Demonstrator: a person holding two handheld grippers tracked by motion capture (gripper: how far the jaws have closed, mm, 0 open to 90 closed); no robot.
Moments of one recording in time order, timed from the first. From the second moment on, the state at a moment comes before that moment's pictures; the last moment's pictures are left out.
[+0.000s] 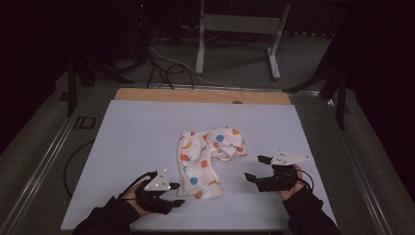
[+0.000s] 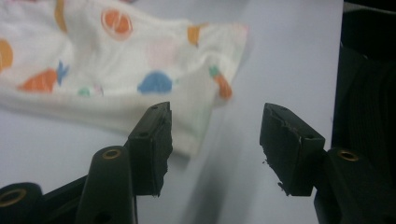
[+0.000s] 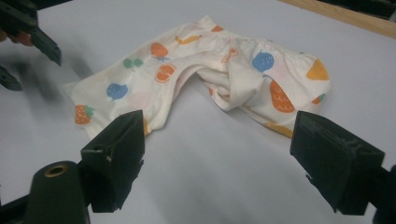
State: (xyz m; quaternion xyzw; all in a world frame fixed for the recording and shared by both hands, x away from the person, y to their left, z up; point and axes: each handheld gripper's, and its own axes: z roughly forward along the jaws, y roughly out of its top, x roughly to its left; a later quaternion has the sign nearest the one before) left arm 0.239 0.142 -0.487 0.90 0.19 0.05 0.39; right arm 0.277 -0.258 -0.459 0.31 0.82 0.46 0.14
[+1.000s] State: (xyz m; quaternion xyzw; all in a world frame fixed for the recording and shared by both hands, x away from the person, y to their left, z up) left arm 0.274 0.109 -0.514 0.93 0.13 0.05 0.34; right arm 0.280 -0.254 -0.466 0.32 0.82 0.45 0.12
